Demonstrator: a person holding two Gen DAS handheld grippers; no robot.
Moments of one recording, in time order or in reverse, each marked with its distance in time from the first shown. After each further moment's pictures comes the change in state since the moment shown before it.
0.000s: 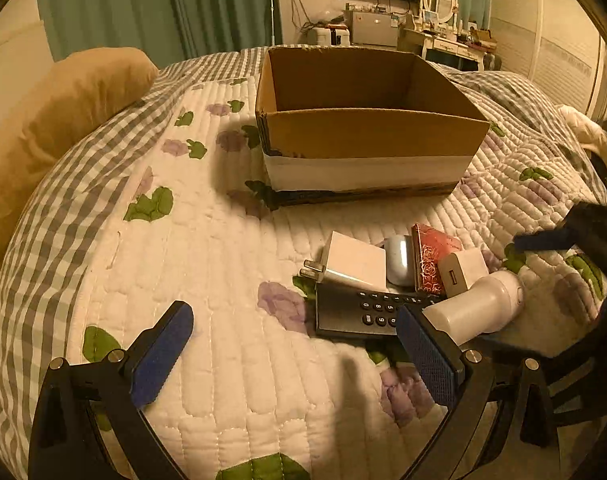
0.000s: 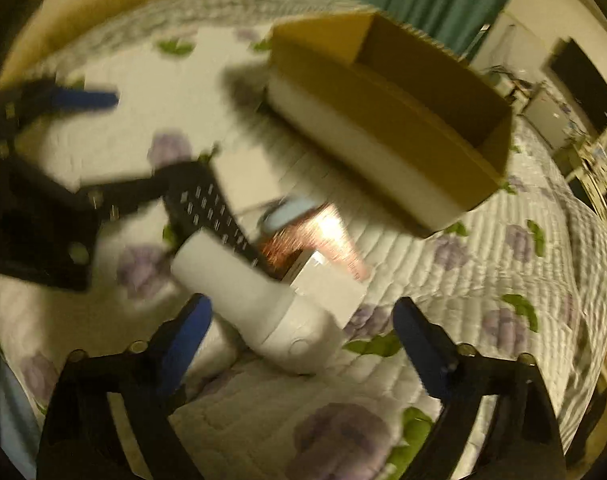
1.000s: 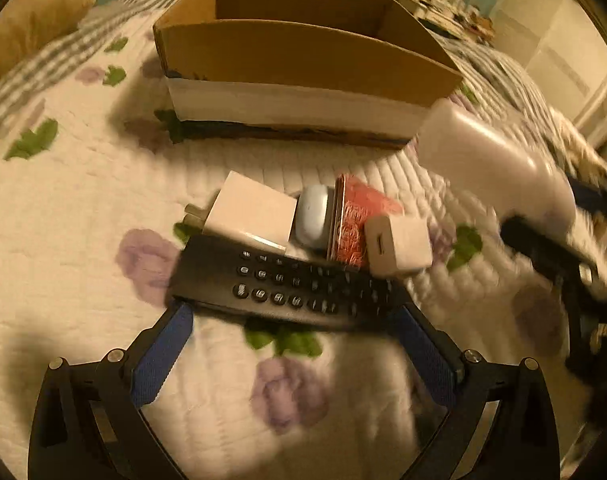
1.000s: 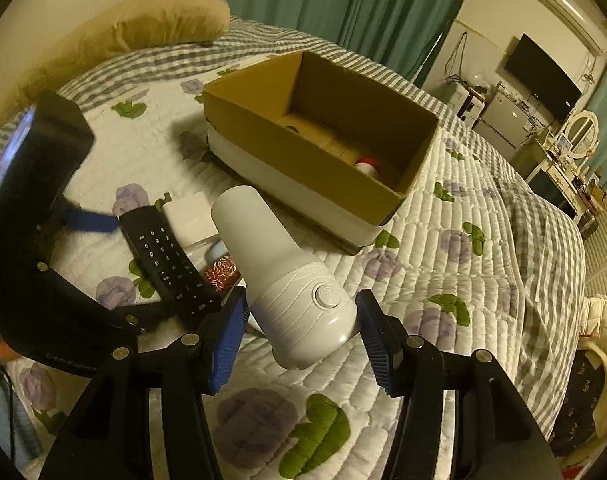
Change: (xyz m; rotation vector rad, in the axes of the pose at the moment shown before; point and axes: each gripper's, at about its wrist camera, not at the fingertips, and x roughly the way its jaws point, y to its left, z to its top) left arm 0.042 -0.040 0.003 -0.130 0.223 -0.206; right arm -0.051 -0.048 -0.007 0.152 -0.163 -0.110
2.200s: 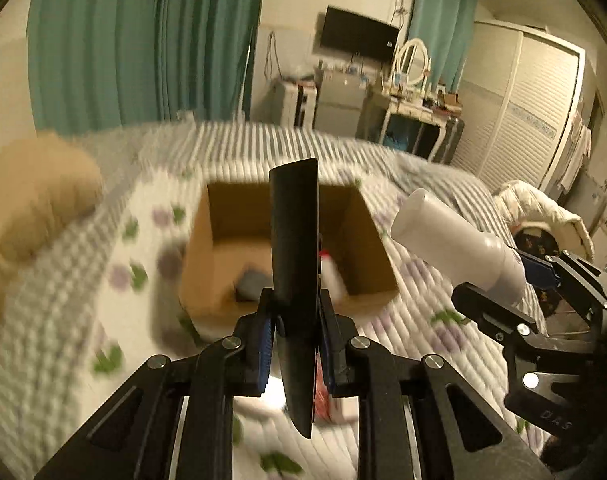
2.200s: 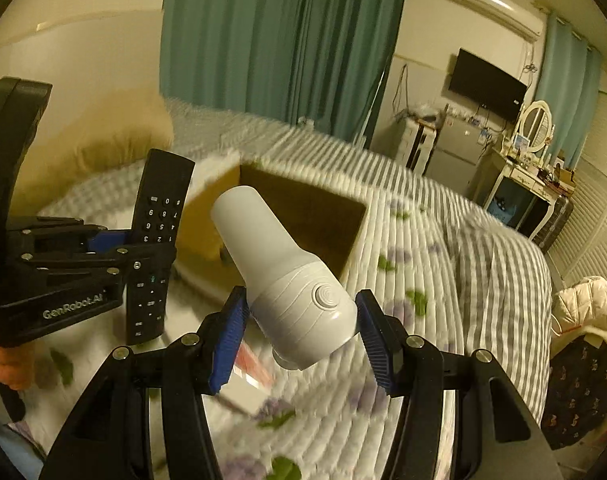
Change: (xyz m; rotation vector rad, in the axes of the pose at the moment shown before) left arm -0.120 -0.029 0.099 0.105 -0.414 0.002; right arm -0.070 -0.049 0.069 0.211 -0.261 -0.058
